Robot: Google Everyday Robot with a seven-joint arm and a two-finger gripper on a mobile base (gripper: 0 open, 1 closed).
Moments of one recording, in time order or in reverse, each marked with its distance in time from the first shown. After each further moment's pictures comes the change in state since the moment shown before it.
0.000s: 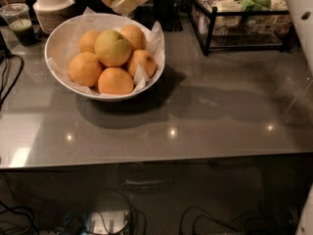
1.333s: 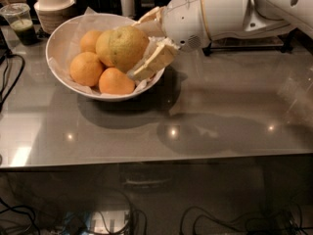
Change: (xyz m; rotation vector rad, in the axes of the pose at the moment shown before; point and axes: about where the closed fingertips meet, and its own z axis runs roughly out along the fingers) arm 0.029 0.128 -0.019 -0.030 0.014 0.108
